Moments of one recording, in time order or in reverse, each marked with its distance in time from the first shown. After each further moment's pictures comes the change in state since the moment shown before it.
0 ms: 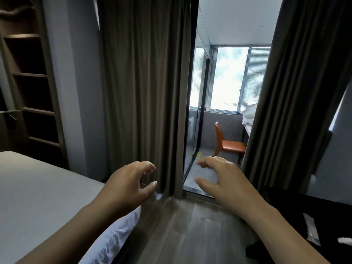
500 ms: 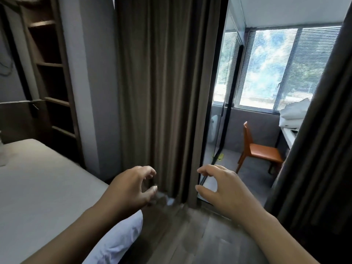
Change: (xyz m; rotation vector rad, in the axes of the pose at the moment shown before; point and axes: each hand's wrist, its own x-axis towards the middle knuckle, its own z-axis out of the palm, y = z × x) left_hand 0.220 -0.063 0.126 0.097 -0.028 -0.152; right_hand 0.221 0.187 0.086 0.038 -0.163 -0.099
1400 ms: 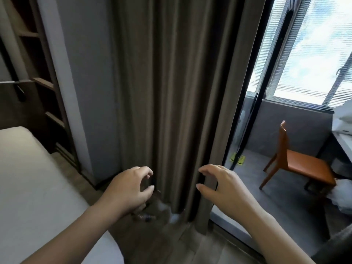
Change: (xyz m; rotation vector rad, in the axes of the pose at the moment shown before) left_hand 0.400 -0.162 0.183 0.044 -0.074 -0.206; right_hand 0.398 0.241 0.136 0.074 -0.142 0.001
